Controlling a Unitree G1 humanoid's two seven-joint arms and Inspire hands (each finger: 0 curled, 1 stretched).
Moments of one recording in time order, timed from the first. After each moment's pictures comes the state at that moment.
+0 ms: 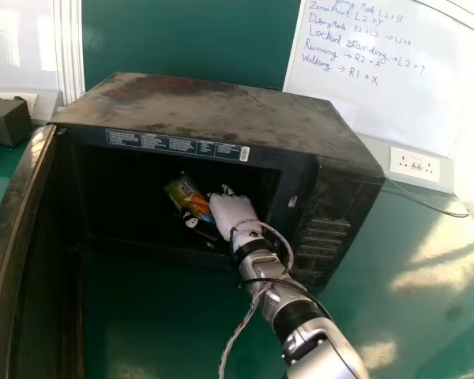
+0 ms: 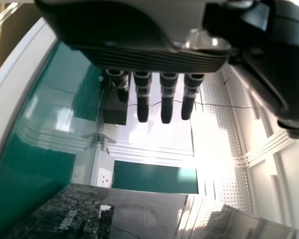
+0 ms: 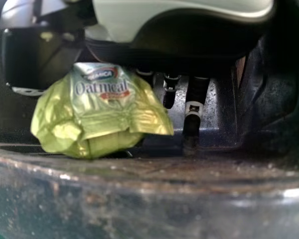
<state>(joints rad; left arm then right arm) 0.86 -0.06 0.36 -0.24 -0.39 -0.80 -0.25 -1.16 -0.09 0.58 1.35 -0.82 -0.16 -0.39</state>
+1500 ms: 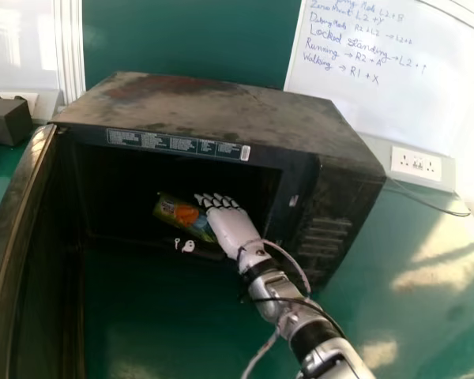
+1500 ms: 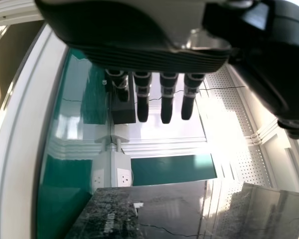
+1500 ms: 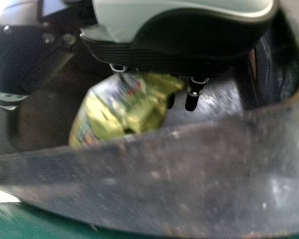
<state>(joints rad) 0.86 -0.05 0.37 -0.19 -0.36 -0.85 -0.24 -0.96 -0.24 0.59 1.10 -0.80 -0.41 -0.49</state>
